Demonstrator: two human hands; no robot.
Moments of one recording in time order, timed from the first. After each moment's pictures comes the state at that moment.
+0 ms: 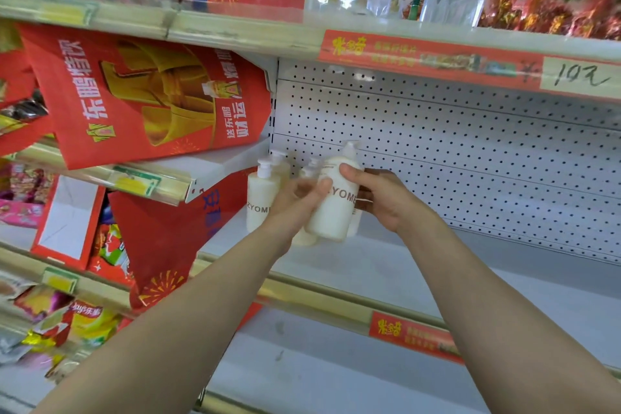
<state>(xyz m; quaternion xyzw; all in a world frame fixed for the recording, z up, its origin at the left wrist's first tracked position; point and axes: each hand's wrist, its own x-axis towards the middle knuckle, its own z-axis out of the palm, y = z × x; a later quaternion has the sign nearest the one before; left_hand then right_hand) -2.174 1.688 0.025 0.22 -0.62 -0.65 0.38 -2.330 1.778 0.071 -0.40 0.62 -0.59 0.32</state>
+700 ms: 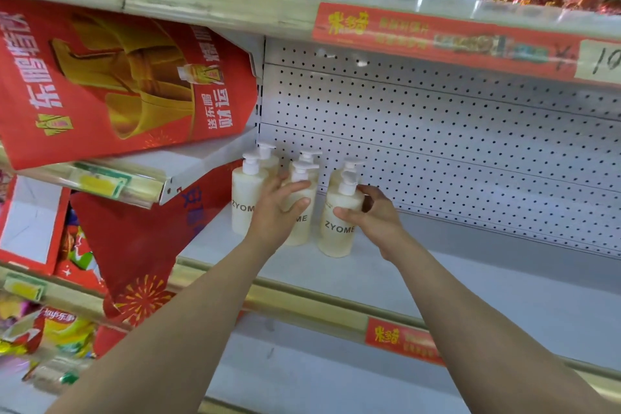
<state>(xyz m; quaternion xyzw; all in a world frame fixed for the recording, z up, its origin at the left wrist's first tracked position) -2.197 1.638 -0.021 0.23 -0.78 -0.41 0.42 -2.364 1.763 -0.001 -0.37 0.73 -0.55 0.17</state>
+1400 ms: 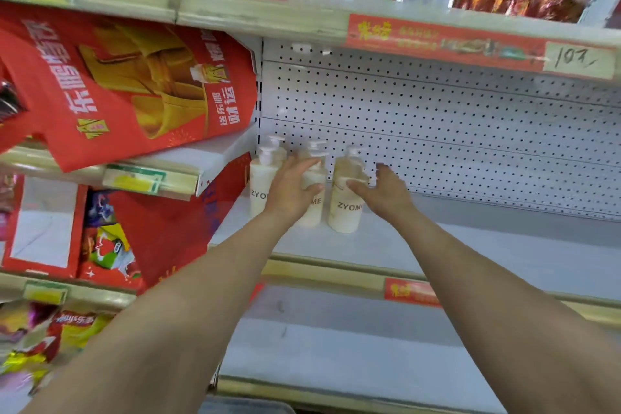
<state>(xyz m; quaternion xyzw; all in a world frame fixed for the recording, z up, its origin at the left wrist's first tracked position) -2.164 1.642 0.014 0.21 -0.84 -0.35 0.35 -2.303 1.780 0.035 -0.32 0.86 -0.39 0.02</state>
